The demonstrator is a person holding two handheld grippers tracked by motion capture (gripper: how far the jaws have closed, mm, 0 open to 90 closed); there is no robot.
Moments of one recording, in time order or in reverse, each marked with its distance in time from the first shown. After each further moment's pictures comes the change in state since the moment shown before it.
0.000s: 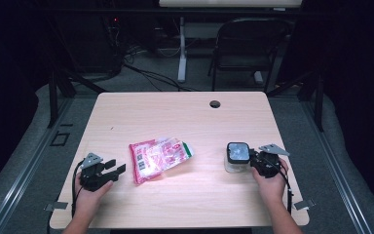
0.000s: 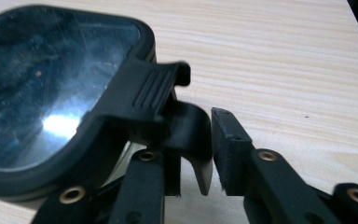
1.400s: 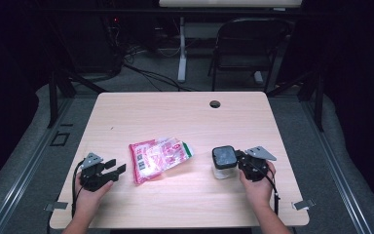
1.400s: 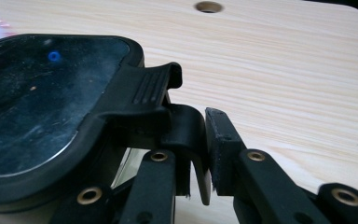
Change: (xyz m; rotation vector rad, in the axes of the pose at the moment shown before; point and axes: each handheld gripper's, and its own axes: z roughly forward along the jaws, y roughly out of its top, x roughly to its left) left arm -0.002 0.001 -0.001 0.003 -0.005 0.011; right arm 0.051 0.005 -0.011 -0.081 0.034 -0.051
